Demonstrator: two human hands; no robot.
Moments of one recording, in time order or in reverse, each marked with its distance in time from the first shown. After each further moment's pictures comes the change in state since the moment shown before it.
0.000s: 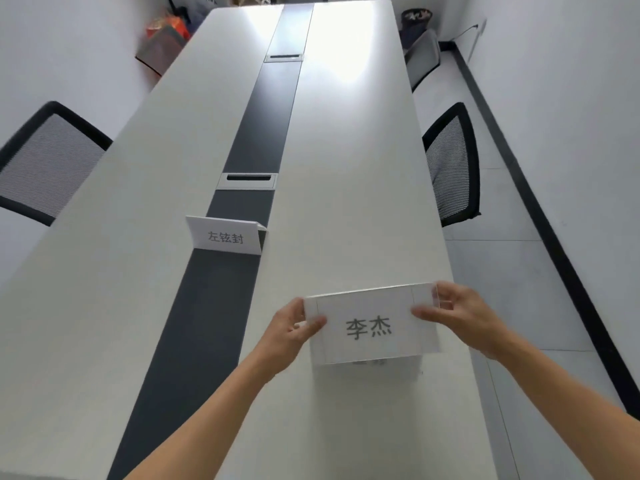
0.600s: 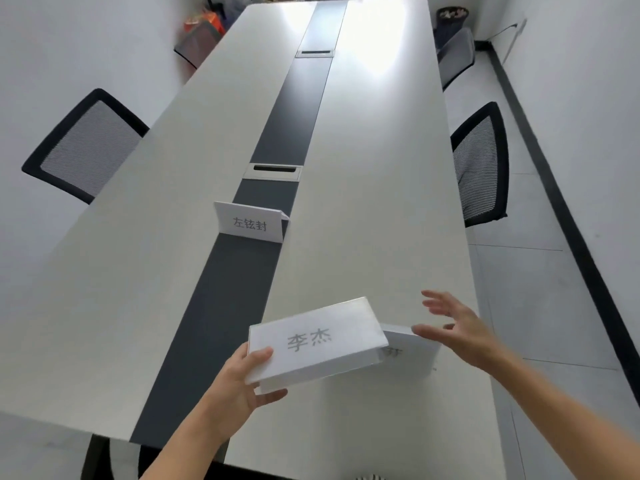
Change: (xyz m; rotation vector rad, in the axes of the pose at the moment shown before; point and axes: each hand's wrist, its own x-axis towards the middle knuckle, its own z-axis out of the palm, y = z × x) left_hand -0.102 -0.051 -0.039 -0.600 0.121 -0.322; right_hand 0.008 0.056 0.025 -0.226 0.006 0.068
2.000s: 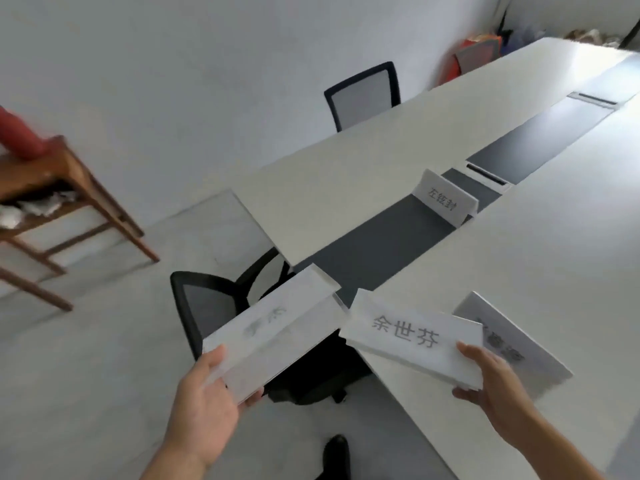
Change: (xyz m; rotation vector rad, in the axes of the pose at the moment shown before) left_hand -0.305 -0.190 0.018 -0.816 0.729 0.489; right_hand -0.137 -0.048 0.122 0.359 -0.466 0.102
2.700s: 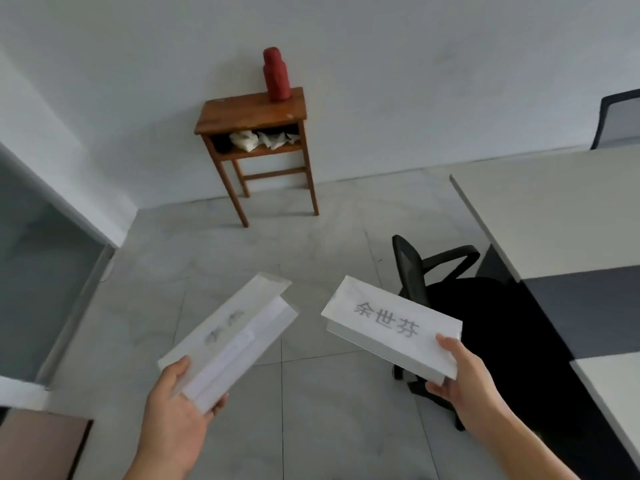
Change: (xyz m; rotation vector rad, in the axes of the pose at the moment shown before) left_hand -0.168 0.097 -0.381 -0.293 0.669 0.337; right_hand -0.121 0.103 0.416 -0.206 -0.373 0.127
